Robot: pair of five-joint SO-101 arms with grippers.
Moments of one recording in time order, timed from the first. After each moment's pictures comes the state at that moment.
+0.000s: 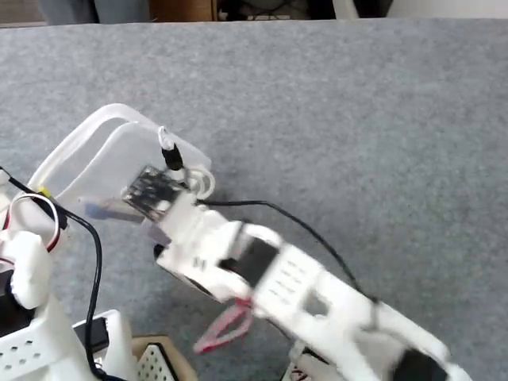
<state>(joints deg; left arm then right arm) -26.5 -56.3 17.3 91.8 16.2 -54.5 -39.0 45.0 51.6 2.8</state>
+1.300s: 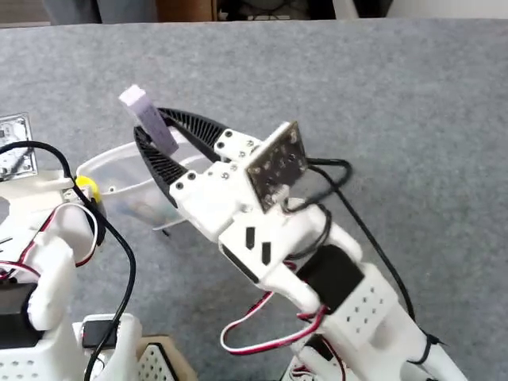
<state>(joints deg) -7.9 -56.7 19.5 91.1 6.3 -45.7 -51.4 34.5 25.5 -0.6</state>
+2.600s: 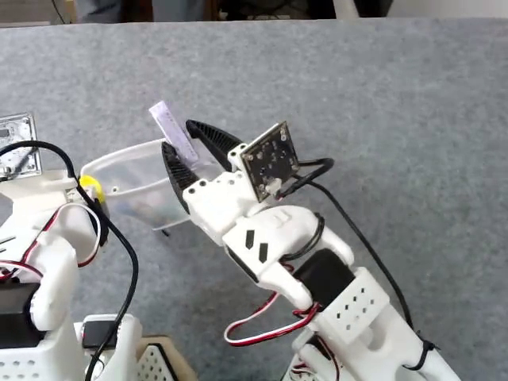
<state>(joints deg) -7.3 -56.7 19.6 91.0 6.3 -42.0 -54.9 47.3 24.8 -3.6</state>
